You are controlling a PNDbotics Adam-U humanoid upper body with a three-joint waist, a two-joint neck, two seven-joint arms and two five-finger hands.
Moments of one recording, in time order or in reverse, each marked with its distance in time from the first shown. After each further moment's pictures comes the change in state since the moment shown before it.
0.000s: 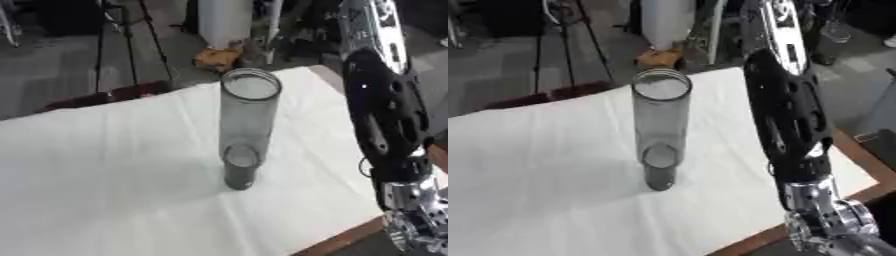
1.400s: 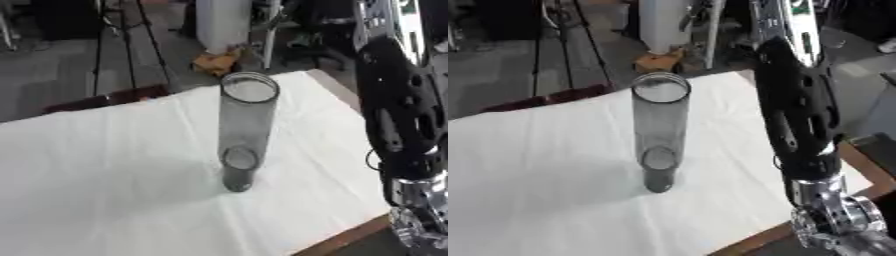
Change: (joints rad) left arm 0.008 0.000 0.005 0.000 -0.007 0.002 0.003; right arm 0.008 -0.014 0.015 -0.093 -0.070 0.003 -0.082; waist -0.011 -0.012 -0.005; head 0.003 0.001
